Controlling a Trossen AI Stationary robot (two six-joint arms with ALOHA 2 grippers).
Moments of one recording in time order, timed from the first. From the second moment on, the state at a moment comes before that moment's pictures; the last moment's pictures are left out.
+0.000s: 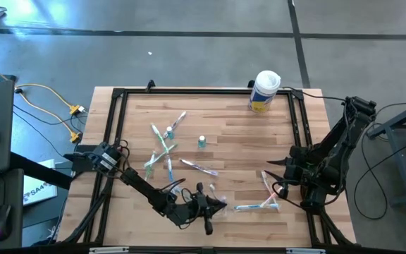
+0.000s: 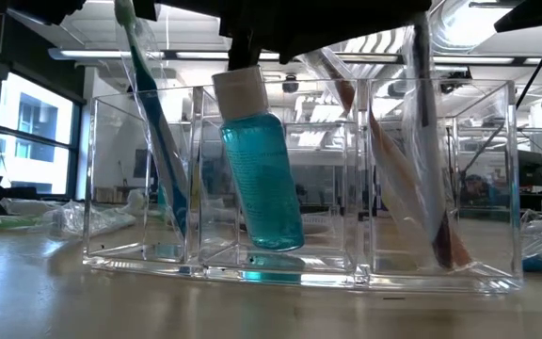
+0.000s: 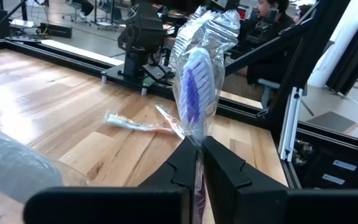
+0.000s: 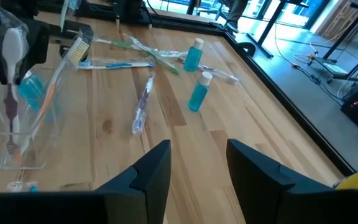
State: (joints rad) left arm -0.60 2.13 1.22 0.86 -0.80 -0.34; right arm 1.02 1.12 0.82 -0.96 1.16 0.97
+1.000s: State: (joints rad) left arm -0.60 2.13 1.22 0.87 -0.81 -0.34; right arm 1.02 1.12 0.82 -0.96 1.12 0.94
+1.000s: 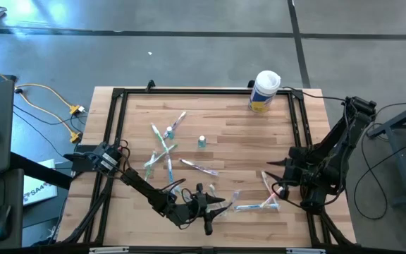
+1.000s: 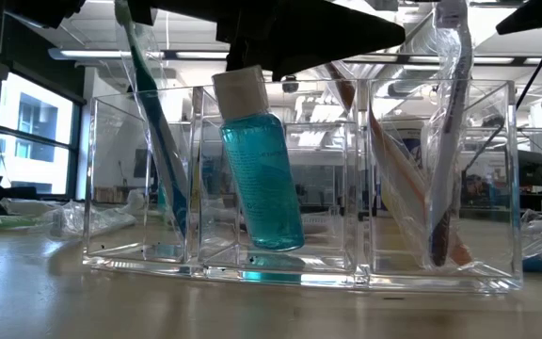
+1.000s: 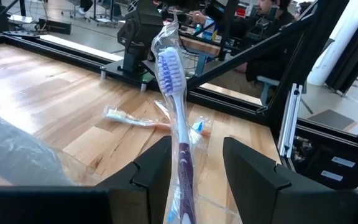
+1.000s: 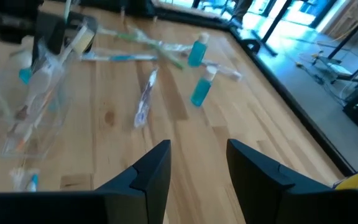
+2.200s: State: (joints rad) left arm -0.78 1.86 1.39 0.41 -1.22 -0.01; right arm 1.14 1.03 0.83 -1.28 0.60 1.69
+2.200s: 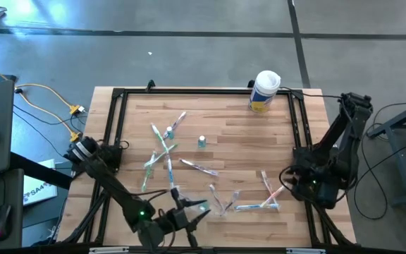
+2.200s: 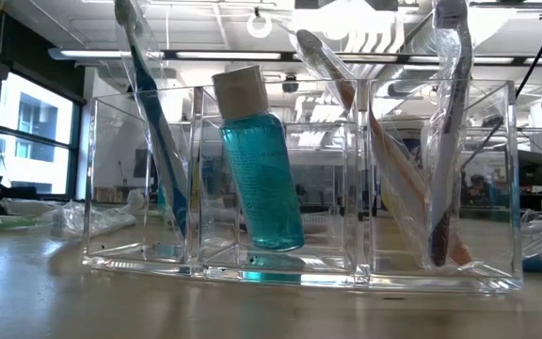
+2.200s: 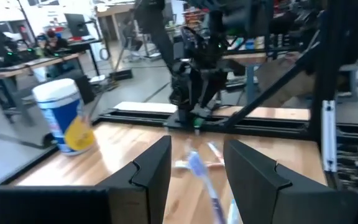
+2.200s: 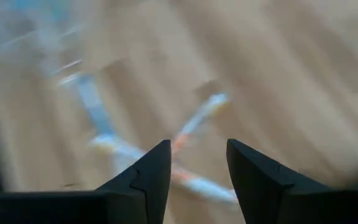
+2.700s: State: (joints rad) left arm -0.79 1.69 1.38 -0.12 -1.25 -0.32; right arm 1.13 1.28 0.83 -1.26 0.57 1.73
